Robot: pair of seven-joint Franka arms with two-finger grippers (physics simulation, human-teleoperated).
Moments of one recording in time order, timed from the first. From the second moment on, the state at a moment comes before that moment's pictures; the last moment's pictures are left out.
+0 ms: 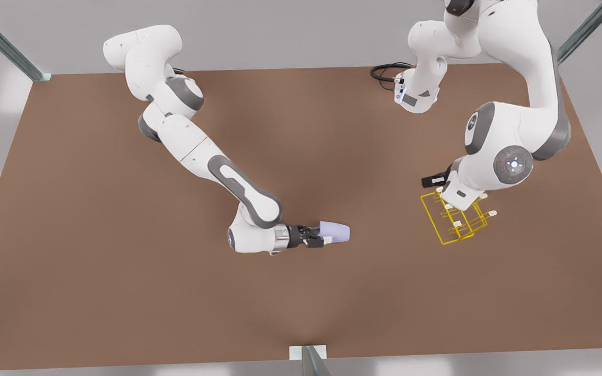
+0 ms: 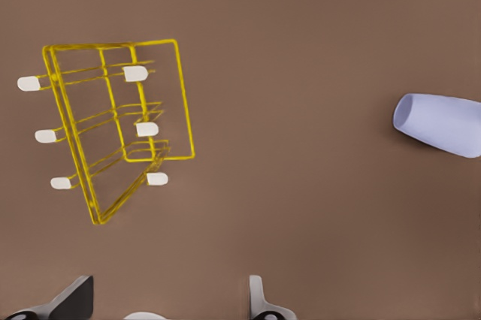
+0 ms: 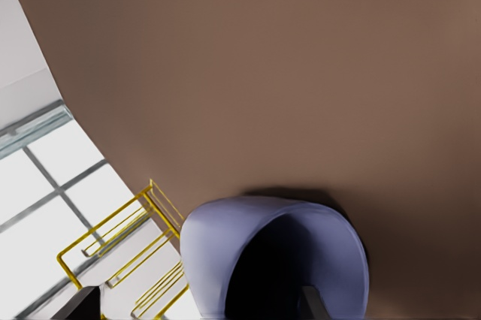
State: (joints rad) left arm -0.19 0.27 -0.04 -1.51 -0.02 1.44 -0.42; right arm 0.32 1.24 0.50 -1.04 0.93 2.37 0.28
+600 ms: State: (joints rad) left arm -0.39 0.55 -0.07 -1.41 -0.08 1.77 -0.96; right arm -0.12 0.24 0.17 -1.32 0.15 1.57 0.21
